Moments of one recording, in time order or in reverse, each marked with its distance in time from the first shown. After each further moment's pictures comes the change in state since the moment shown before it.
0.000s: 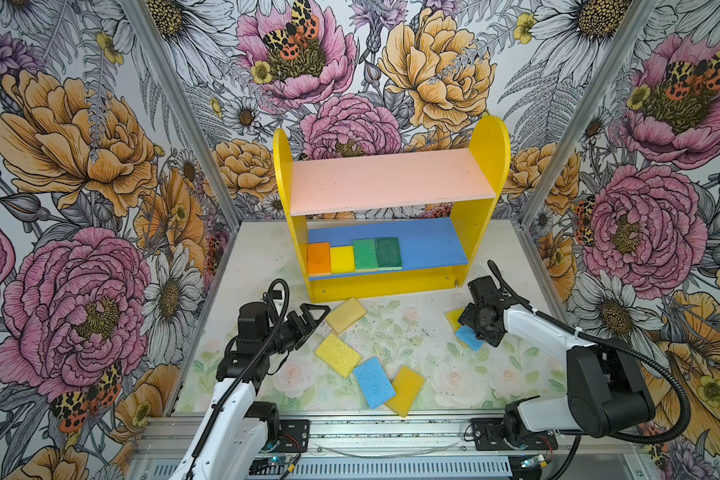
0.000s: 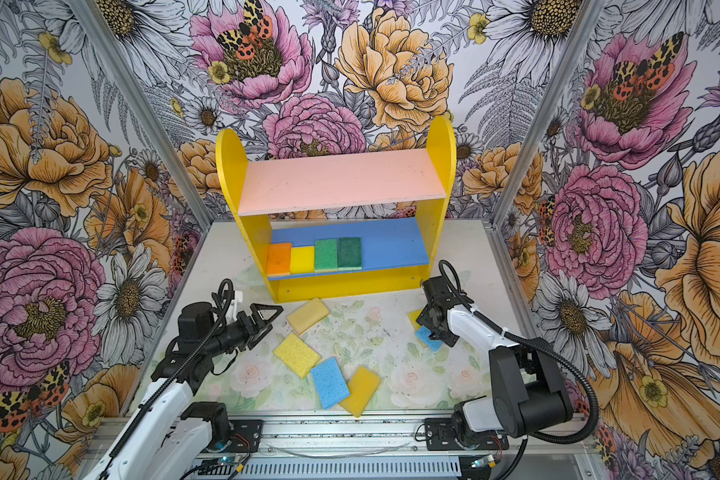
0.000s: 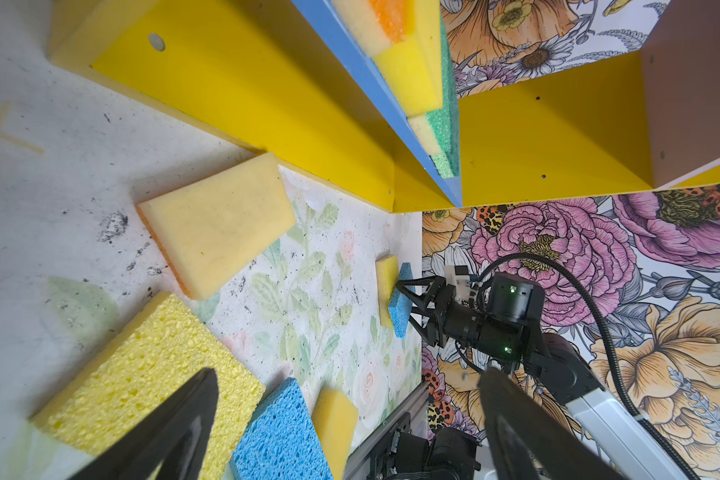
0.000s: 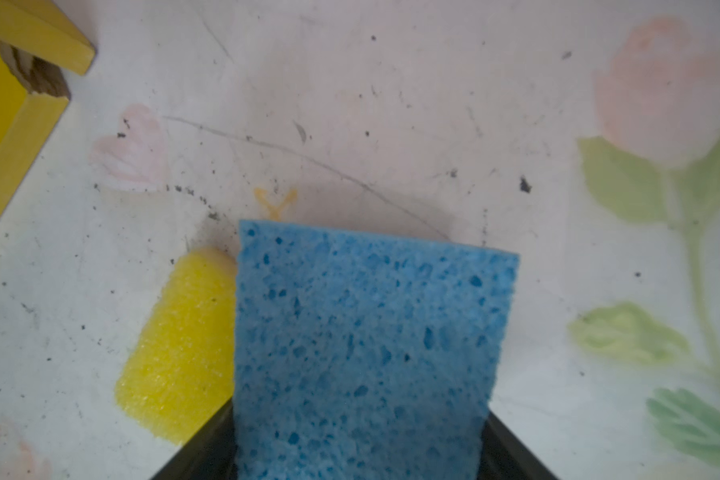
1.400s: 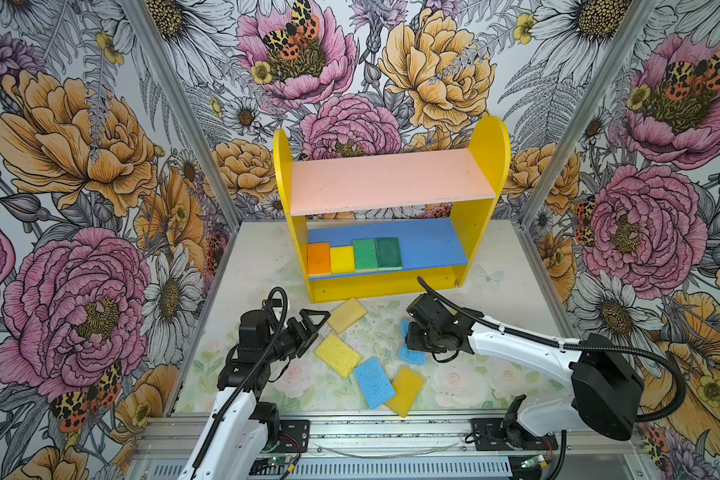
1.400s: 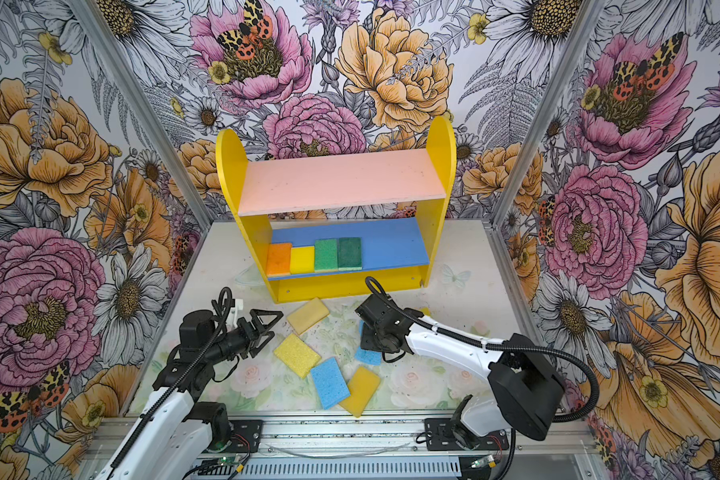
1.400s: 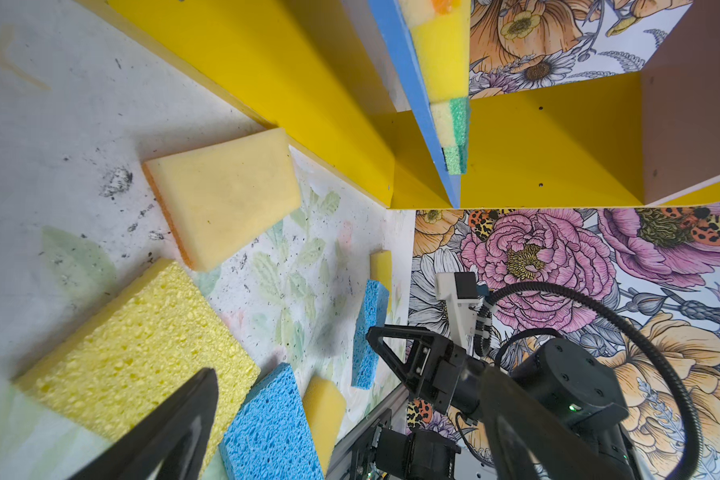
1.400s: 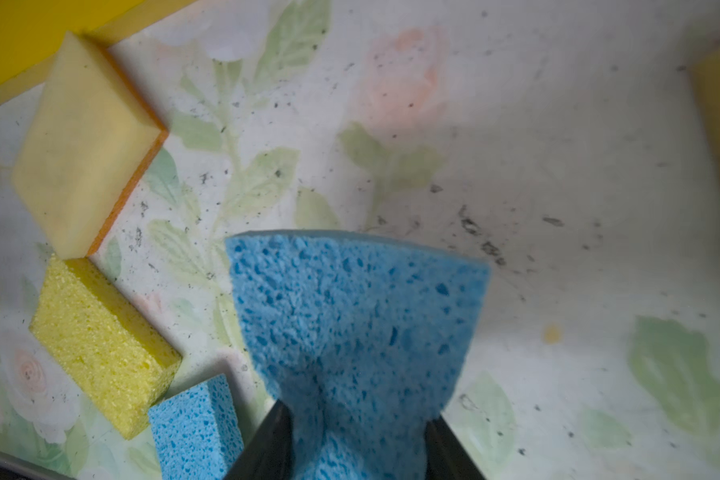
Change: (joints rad) left arm -0.022 -0.070 -0.074 0.015 0.002 -0.110; right arm 0.629 0.058 0.137 0.060 -0.131 0.009
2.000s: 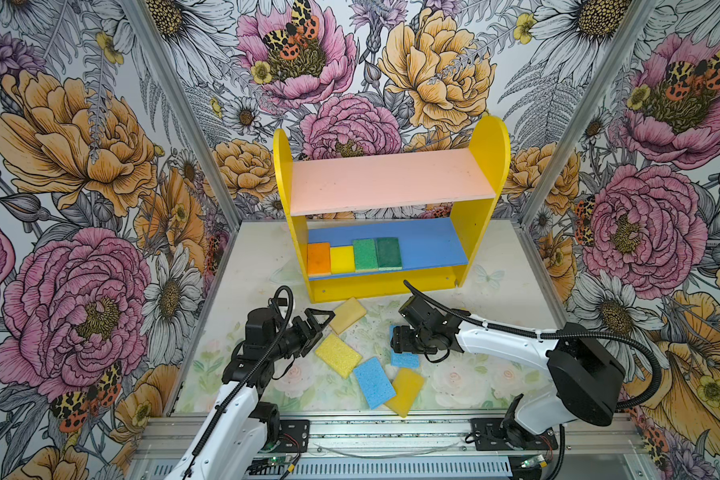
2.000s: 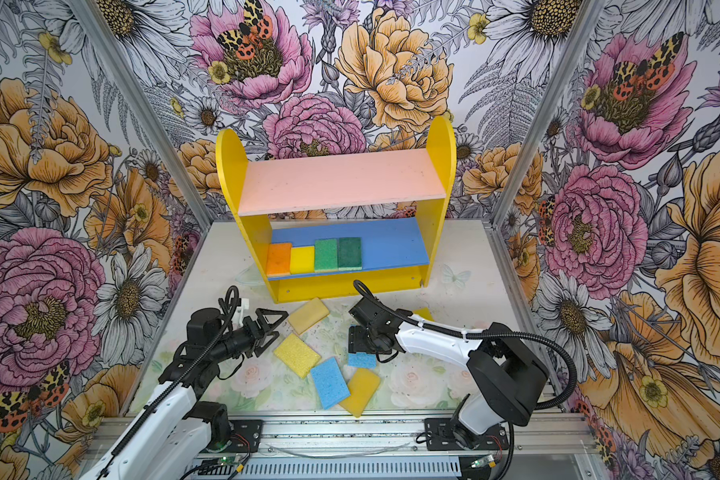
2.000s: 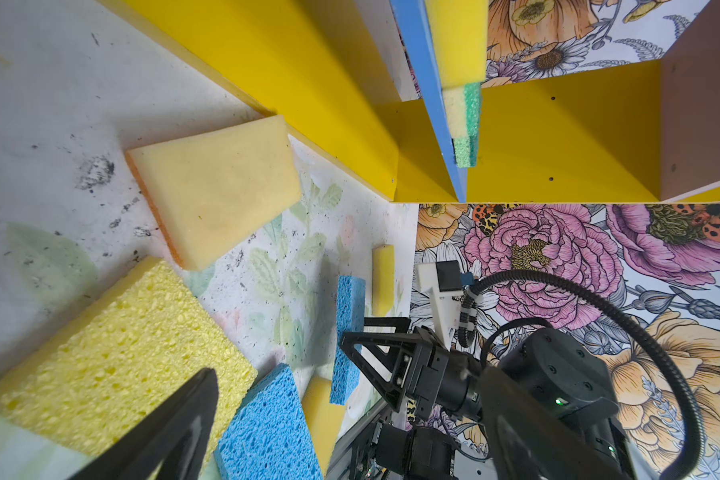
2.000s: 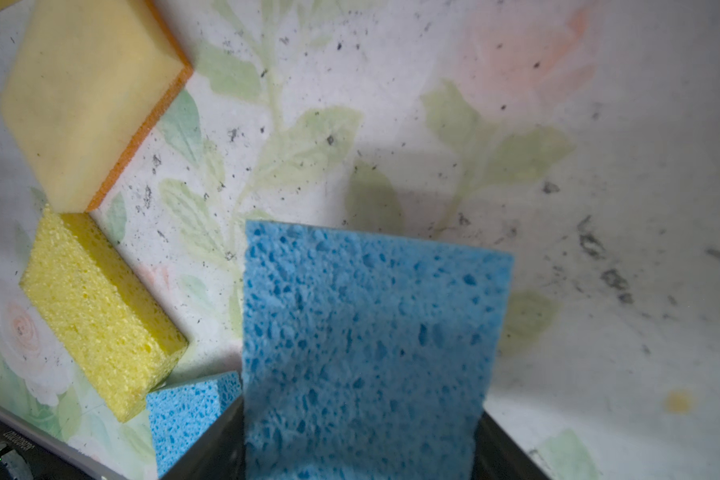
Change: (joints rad) left arm -0.064 0.068 -0.006 0.076 -0.034 -0.026; right arm -0.008 0.061 -0.017 0.086 -0.095 -0.093
